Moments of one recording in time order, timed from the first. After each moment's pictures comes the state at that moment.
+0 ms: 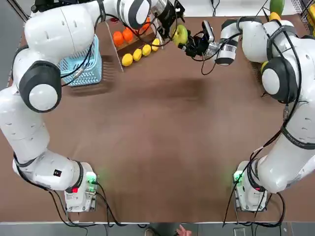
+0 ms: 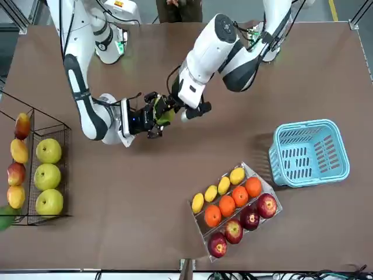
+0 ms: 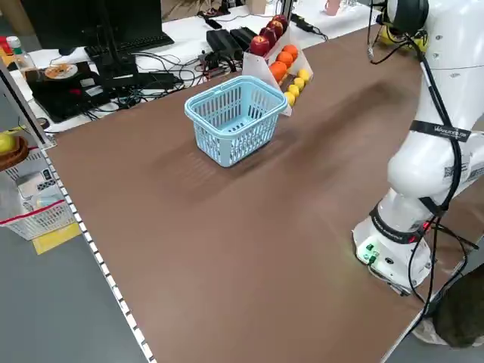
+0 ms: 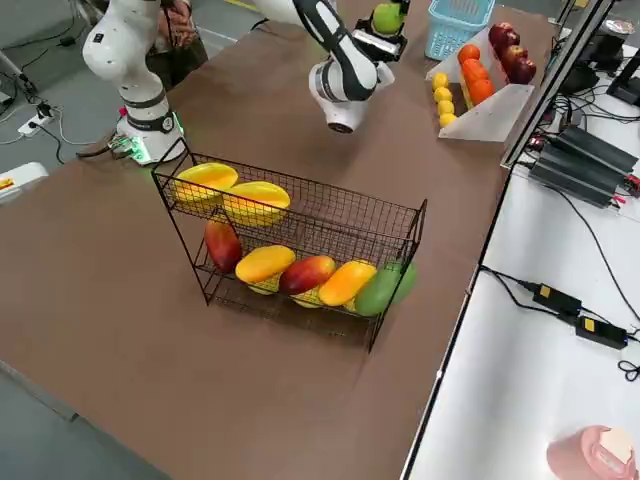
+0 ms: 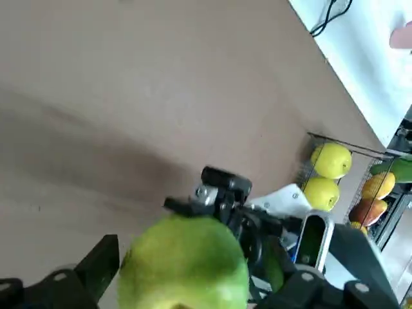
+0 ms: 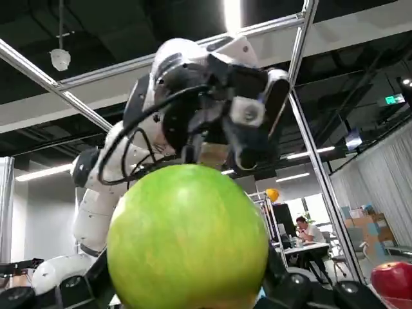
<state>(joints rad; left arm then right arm) -0.26 0.48 -0.66 -1.46 -0.02 2.38 -1.32 0.39 0.50 -0.05 -2.04 2.06 1.32 -2.35</state>
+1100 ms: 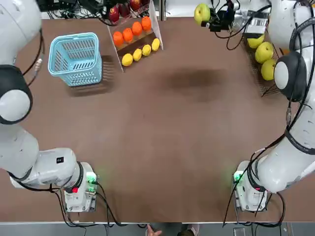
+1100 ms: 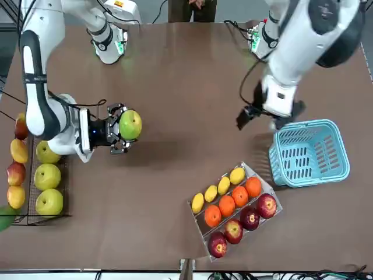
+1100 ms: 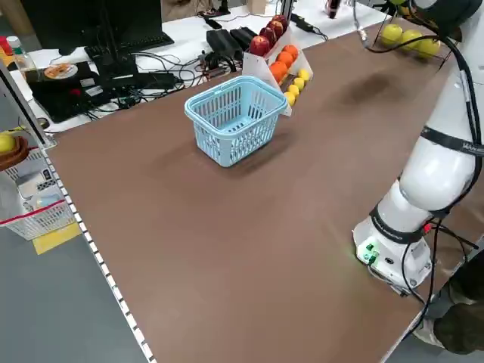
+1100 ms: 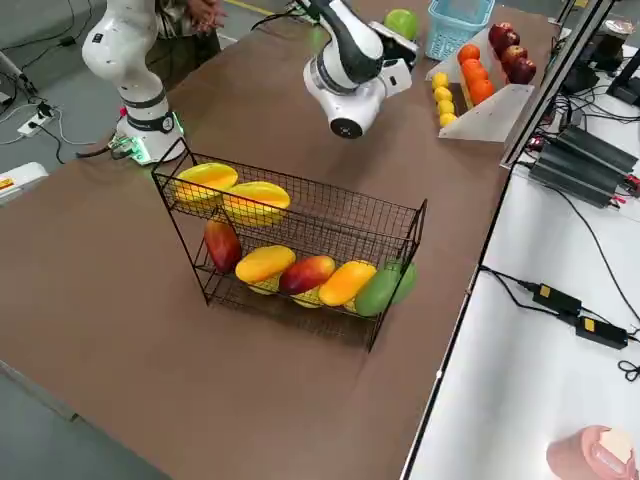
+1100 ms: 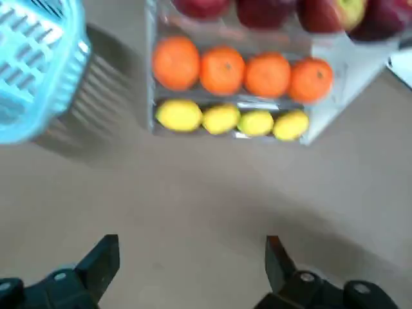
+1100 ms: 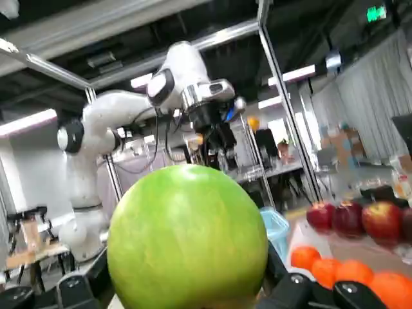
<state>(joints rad) 0.22 0.16 -0.66 -1.58 -0.01 1.84 -0.96 0.37 0.40 -0.34 -1.88 1.74 1.40 -1.98</state>
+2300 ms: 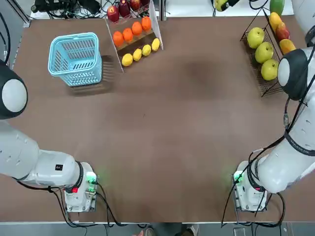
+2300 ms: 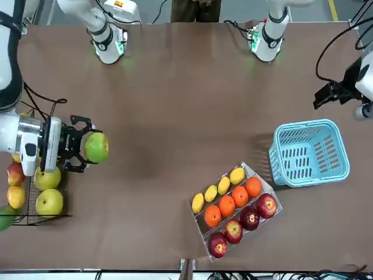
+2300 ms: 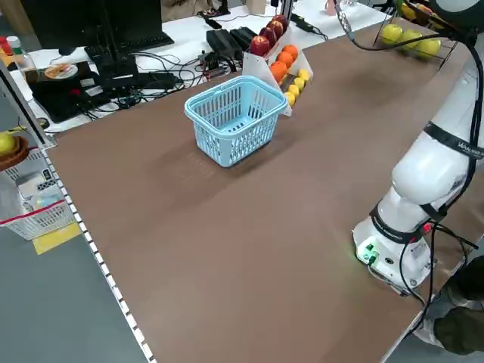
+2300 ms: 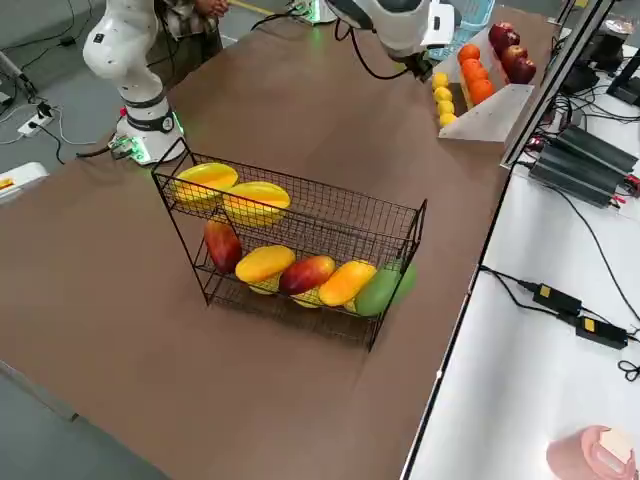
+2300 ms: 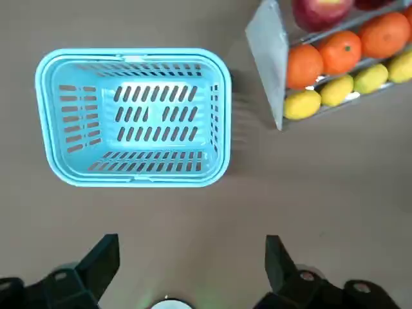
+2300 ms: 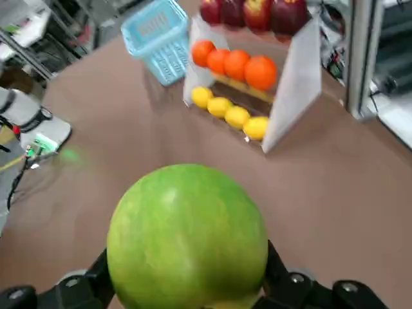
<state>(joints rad) -0.08 0.09 0.00 -1.41 -0.03 1.43 -0.13 0.40 0.39 -0.50 -1.41 0.93 1.56 -1.29</state>
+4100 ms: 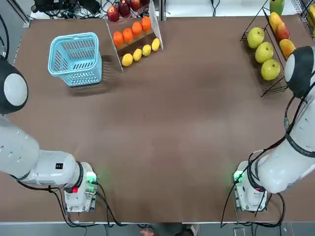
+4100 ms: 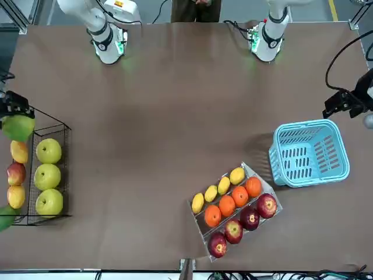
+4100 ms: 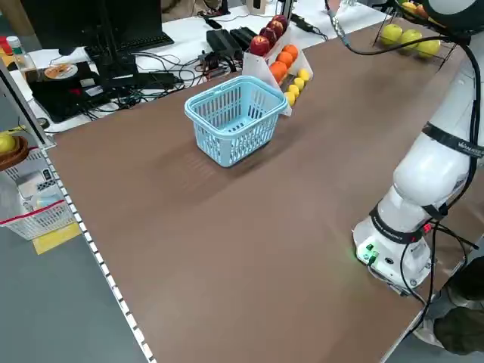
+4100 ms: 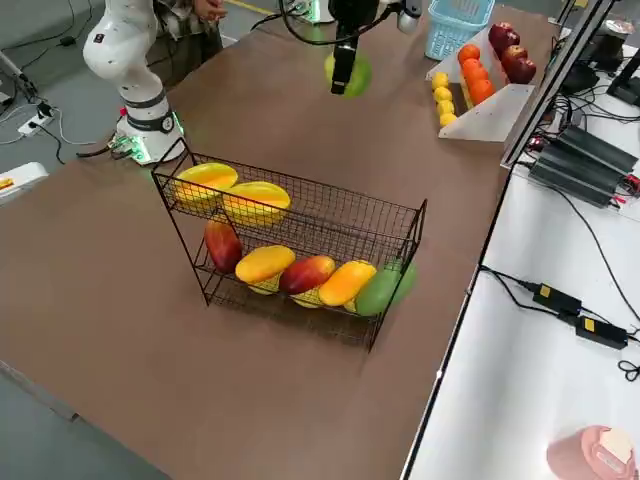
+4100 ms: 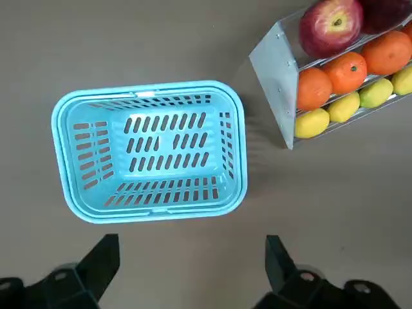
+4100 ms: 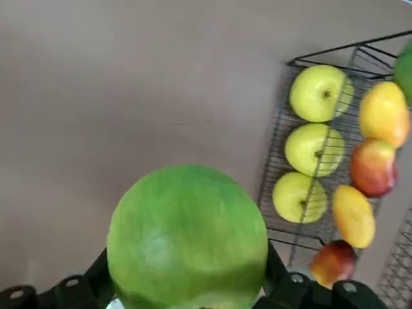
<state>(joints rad) -0.04 0.12 0.02 -1.40 -0.03 1.51 -0.04 0.40 0.37 -0.71 -1.10 0.25 1.27 -0.65</state>
